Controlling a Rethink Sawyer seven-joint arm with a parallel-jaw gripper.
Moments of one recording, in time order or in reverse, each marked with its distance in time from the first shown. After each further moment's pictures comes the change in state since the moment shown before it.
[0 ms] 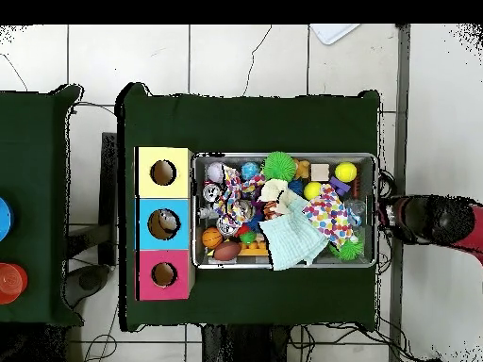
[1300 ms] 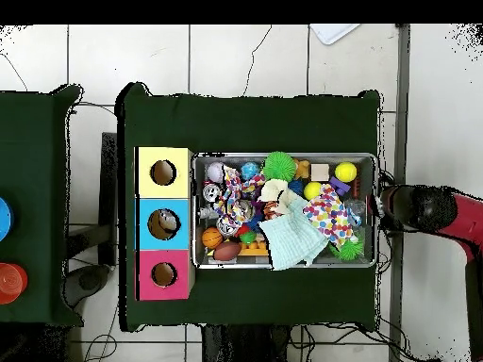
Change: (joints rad) arm 0.044 0.088 -0.004 -0.083 -0.002 -0.031 0.000
